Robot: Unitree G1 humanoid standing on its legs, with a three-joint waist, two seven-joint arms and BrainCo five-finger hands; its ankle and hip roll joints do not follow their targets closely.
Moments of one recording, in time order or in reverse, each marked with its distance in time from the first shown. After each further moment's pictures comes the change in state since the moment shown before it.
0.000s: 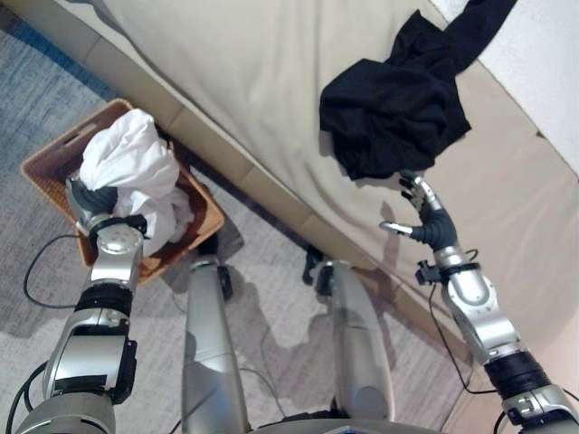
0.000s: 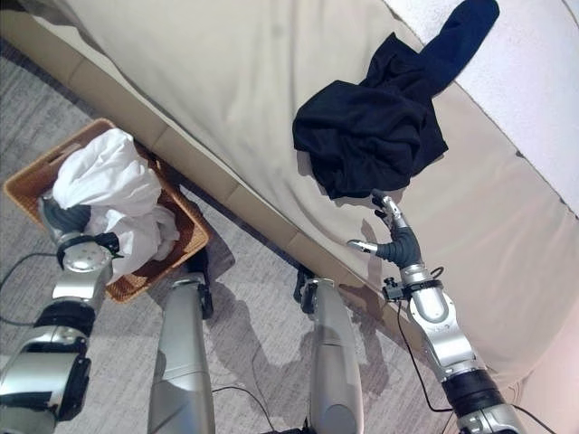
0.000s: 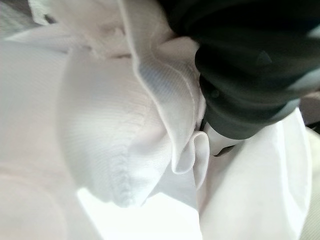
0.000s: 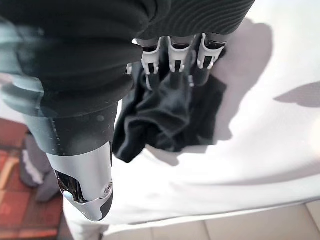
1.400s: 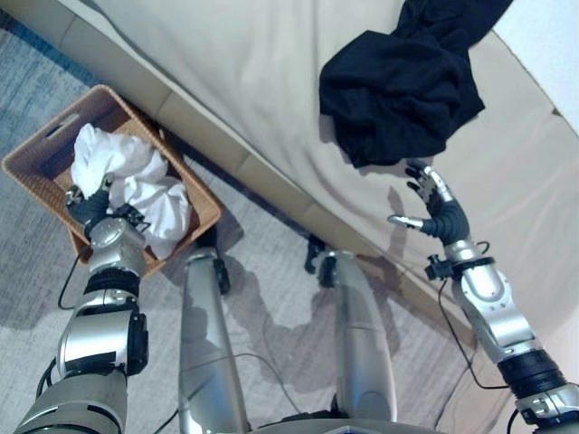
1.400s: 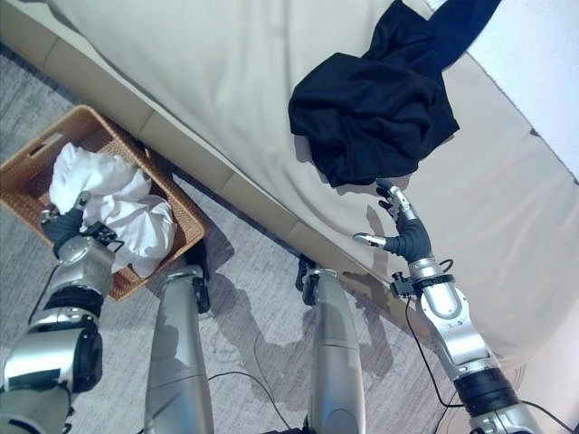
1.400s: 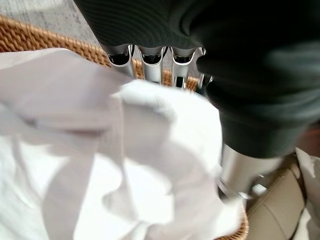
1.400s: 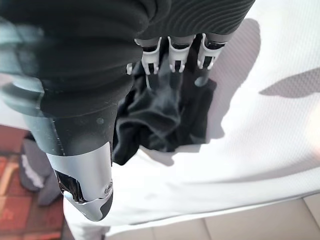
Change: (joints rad) left arm -0.121 -0.048 0.158 0.108 -0.491 -0.006 -0.089; right arm 0.007 -0.064 -0.015 -0.073 0.060 0.002 0.025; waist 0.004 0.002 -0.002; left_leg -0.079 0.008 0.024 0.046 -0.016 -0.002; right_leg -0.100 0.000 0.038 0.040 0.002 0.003
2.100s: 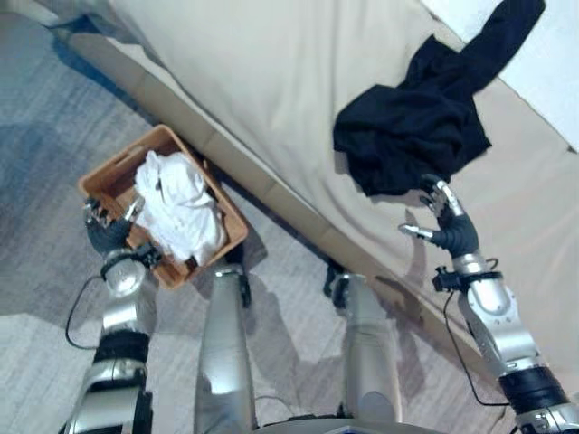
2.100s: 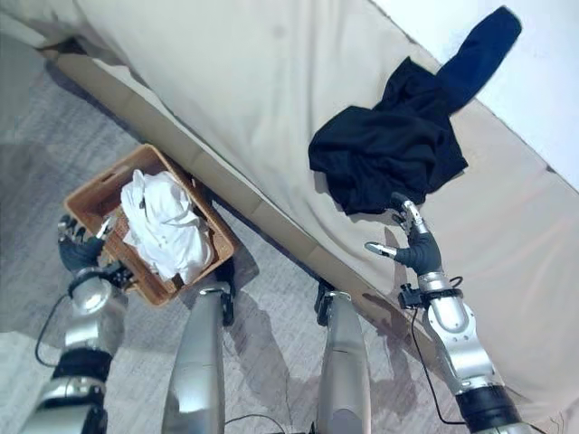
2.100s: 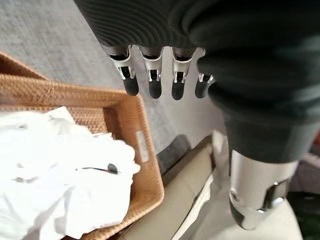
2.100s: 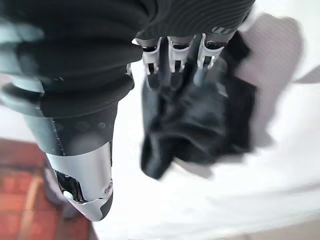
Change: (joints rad) left arm 0.533 -0.143 -0.034 -0.610 0.199 -0.145 -0.060; right arm 0.089 0.082 -0.103 0.021 -0.023 0.018 -0.013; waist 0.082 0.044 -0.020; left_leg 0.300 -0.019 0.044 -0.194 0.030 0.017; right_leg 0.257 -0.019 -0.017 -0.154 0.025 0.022
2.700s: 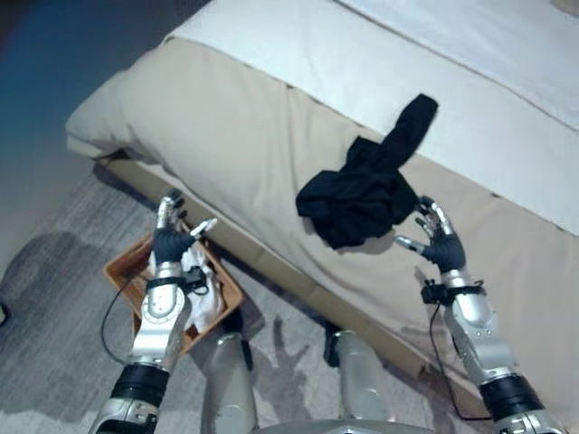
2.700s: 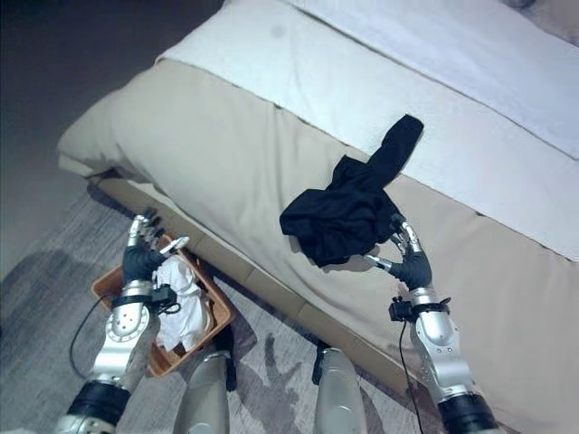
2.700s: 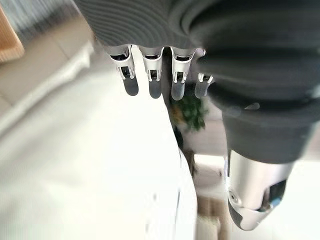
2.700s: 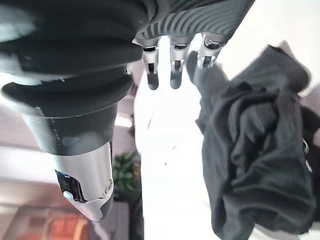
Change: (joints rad) left arm 0.090 -0.024 -0.256 -0.129 0.118 -0.086 -0.251; right arm -0.002 0.081 0.045 0.127 -0.108 0.000 -0.014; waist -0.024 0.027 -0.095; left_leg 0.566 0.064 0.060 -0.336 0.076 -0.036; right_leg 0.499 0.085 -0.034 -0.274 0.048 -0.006
